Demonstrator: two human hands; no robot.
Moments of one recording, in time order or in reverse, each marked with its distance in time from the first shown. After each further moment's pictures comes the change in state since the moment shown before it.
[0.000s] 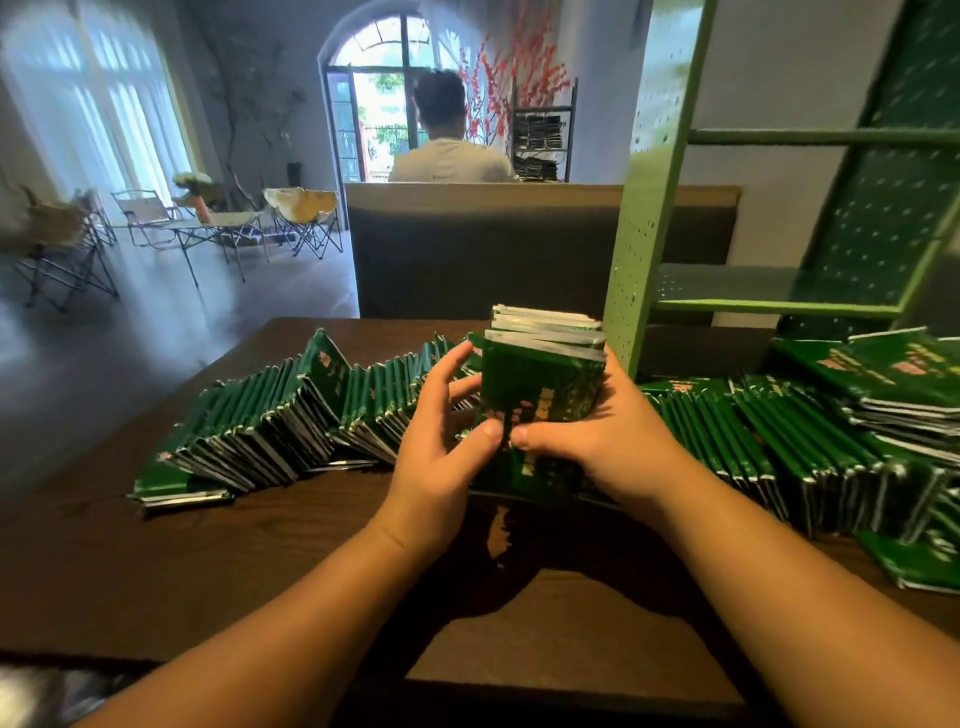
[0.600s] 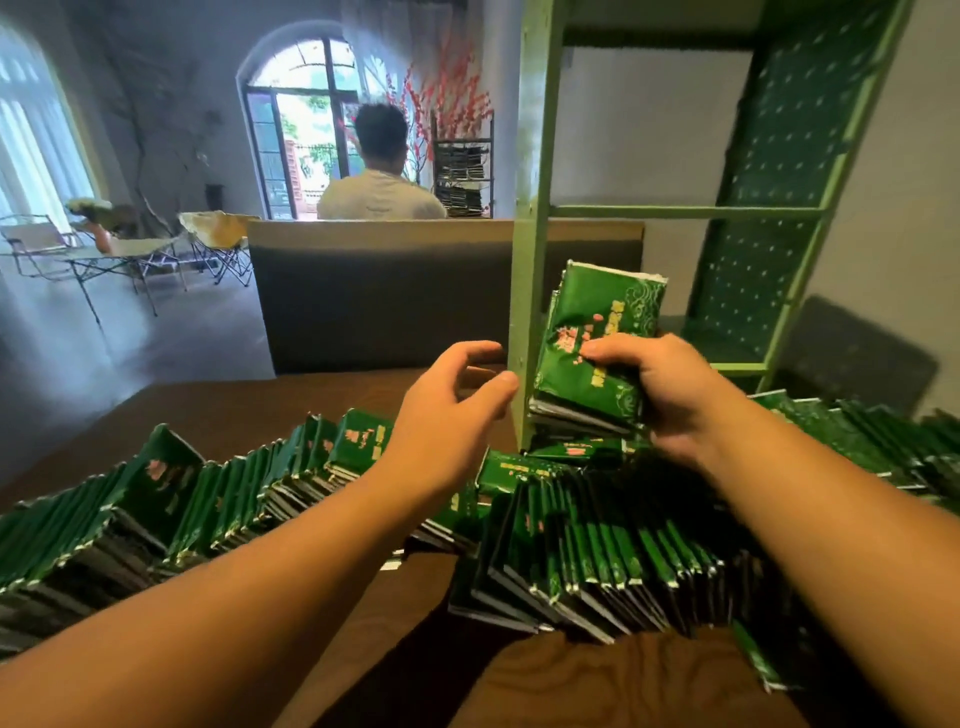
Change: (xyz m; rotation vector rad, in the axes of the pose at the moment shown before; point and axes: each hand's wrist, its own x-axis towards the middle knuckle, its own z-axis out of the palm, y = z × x) left_hand 0.124 0.043 0.114 0.151 -0.103 -0.099; right_hand 0.062 -0.064 -0.157 0.234 0.316 0.309
